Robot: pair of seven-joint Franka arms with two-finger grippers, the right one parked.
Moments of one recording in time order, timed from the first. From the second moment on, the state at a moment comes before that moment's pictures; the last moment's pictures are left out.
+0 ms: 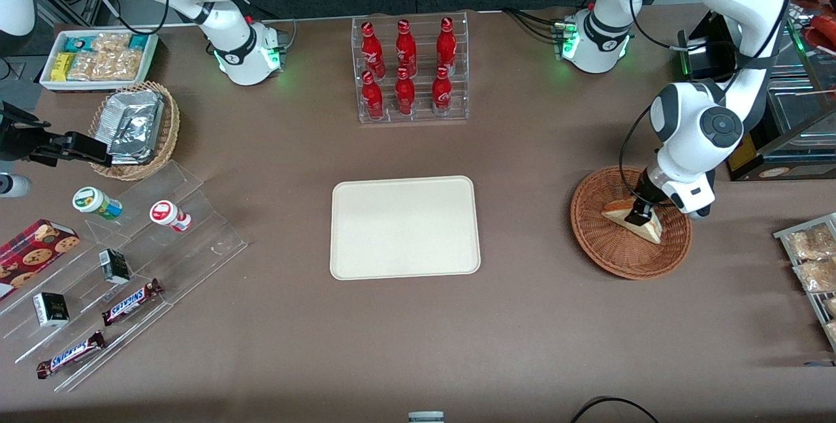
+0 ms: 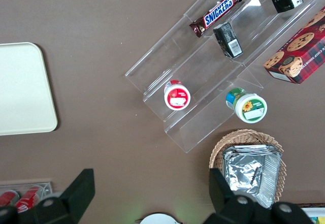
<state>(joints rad) 0.00 0.18 -0.04 -2.37 0.01 2.61 -1.21</state>
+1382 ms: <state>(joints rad) -0.56 0.51 -0.14 -1.55 0.09 2.02 -1.21</state>
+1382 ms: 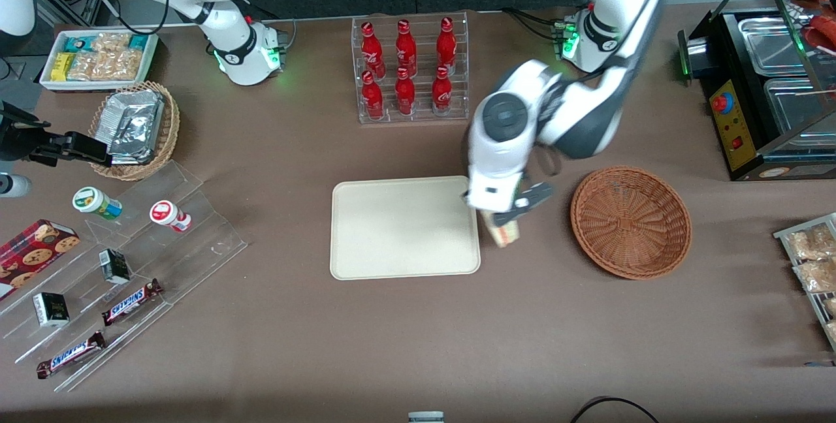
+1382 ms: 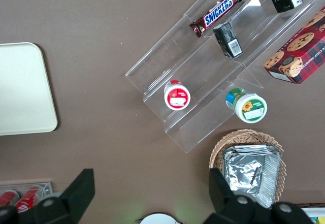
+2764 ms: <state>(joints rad) -0.70 0.72 -0.15 -1.53 0.21 2.29 -1.04</state>
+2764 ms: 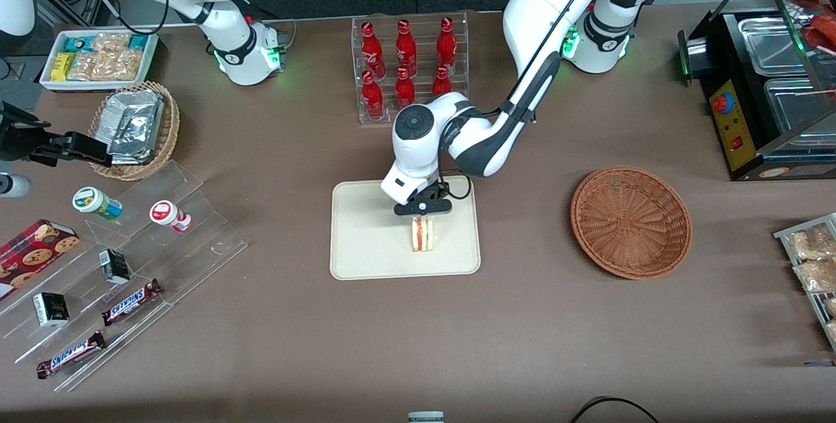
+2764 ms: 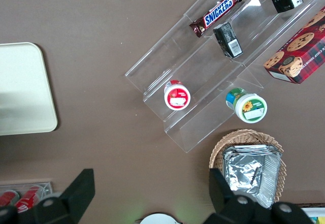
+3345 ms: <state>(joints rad) -0.67 0.66 -0.15 -1.49 0.13 2.27 -1.04</state>
